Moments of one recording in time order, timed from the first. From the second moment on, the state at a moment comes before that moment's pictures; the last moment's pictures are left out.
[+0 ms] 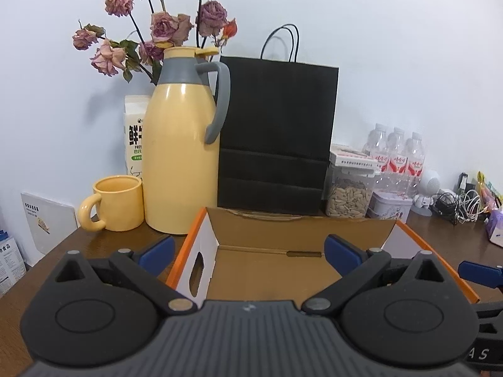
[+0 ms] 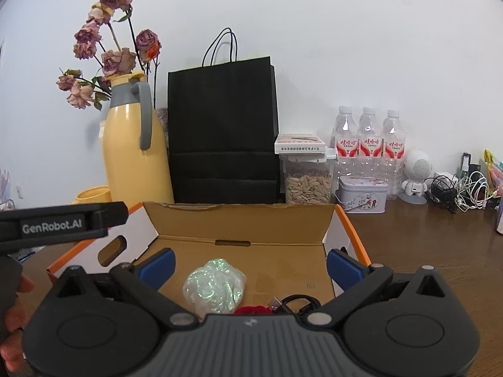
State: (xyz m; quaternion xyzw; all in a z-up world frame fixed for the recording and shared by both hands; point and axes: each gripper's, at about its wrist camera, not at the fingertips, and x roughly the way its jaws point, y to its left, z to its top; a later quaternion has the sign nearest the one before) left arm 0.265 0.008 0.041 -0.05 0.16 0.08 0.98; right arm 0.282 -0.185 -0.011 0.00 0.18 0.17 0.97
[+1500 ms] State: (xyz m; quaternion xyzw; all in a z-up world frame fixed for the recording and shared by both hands) left arm 0.083 0.009 0.006 -0.07 0.29 0.04 0.95; right arm 0.105 -0.248 -0.029 -0.05 0.22 0.18 0.96
